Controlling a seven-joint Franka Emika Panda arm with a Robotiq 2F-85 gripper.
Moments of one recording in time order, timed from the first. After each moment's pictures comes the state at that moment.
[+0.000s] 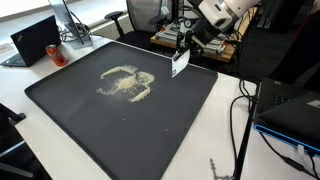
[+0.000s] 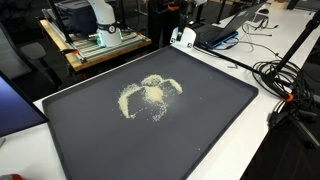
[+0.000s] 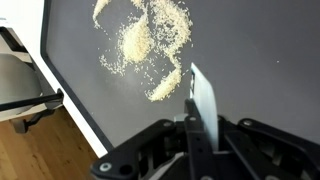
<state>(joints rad) 0.24 0.17 0.35 -2.25 -0.90 2.09 0.63</state>
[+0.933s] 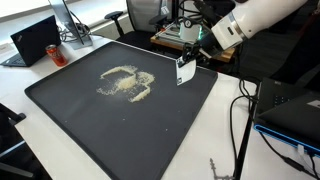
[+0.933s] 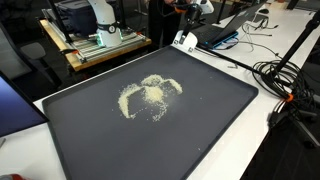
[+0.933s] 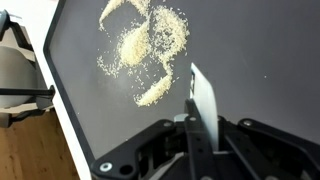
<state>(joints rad) 0.36 0.36 0.31 -2.06 -0.87 1.88 0.50</state>
